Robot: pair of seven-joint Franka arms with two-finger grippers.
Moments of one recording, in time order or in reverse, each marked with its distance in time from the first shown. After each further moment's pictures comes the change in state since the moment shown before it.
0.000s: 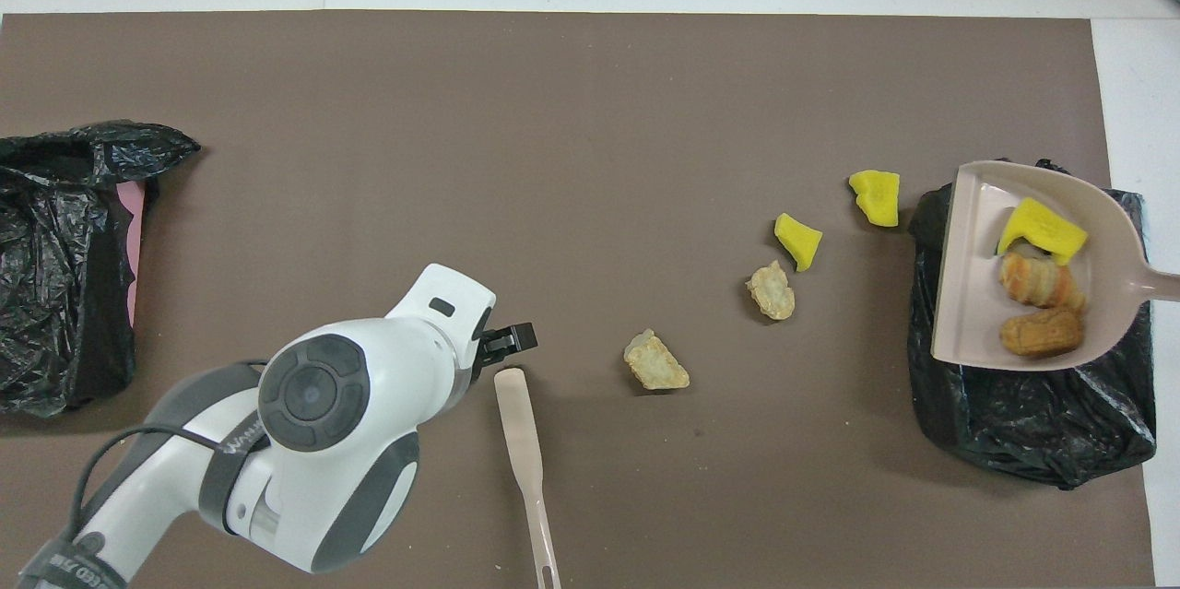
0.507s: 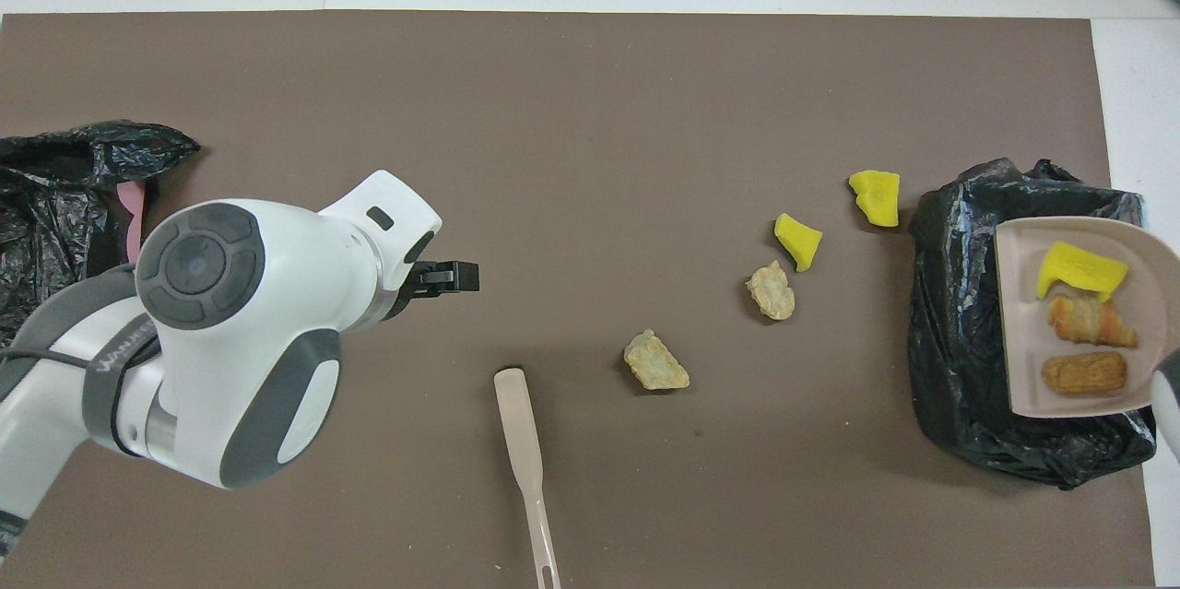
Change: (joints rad) left arm 0.117 0.079 0.005 0.255 0.066 -0.226 0.301; right arm 0.052 -0.090 0.008 -0.153 -0.373 0.097 0.000
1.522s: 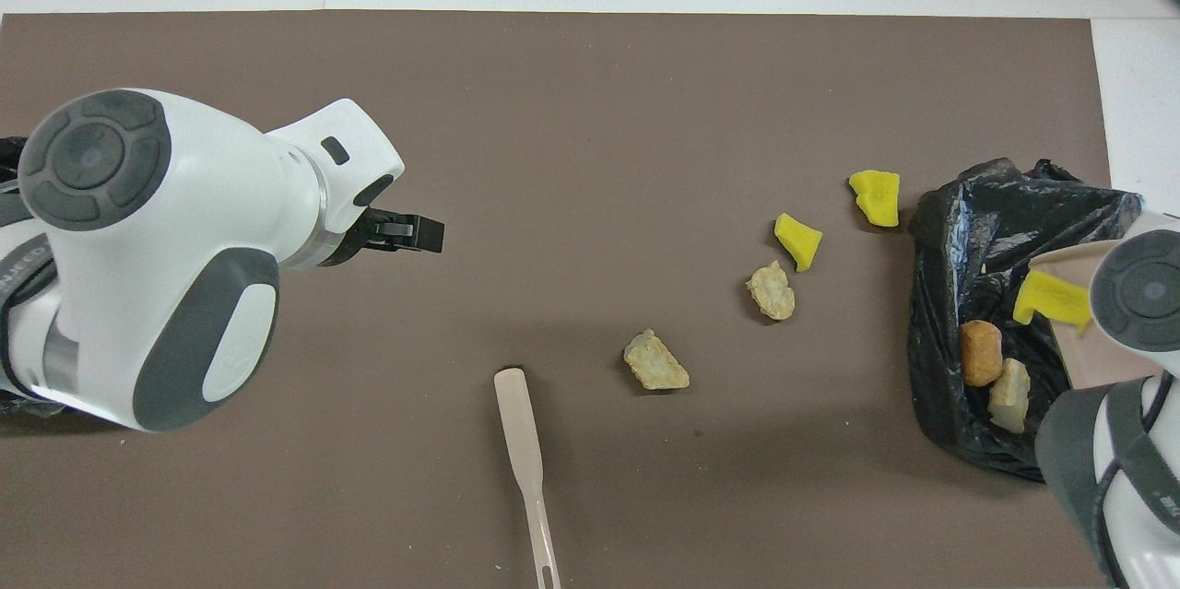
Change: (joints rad) left arm 0.047 0.064 0.003 0.212 0.033 -0.159 0.181; right arm 0.222 -0.073 0.016 -0.033 -0.376 -0.250 0.089
